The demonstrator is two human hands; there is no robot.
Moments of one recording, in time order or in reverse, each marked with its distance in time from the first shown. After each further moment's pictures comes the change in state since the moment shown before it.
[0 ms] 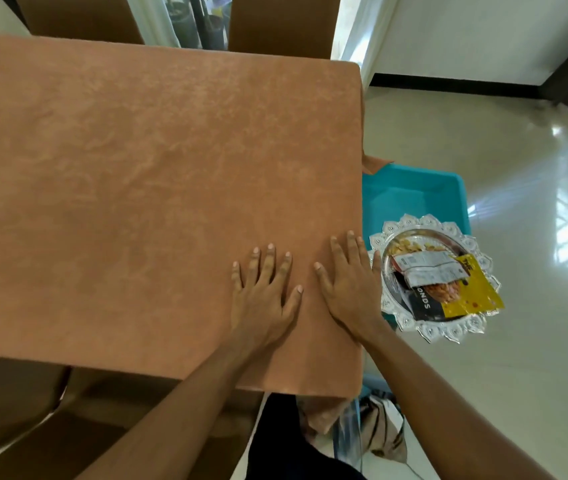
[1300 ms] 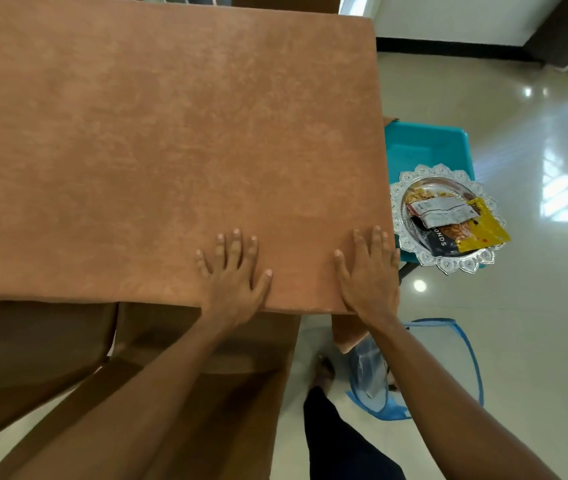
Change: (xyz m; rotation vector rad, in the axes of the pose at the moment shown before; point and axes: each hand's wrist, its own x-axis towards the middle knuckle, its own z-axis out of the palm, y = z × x) left_hand -0.103 -0.125 -0.024 0.054 -0.071 -0.031; right_hand -0.116 -0.063 0.013 -0.023 0.007 0.227
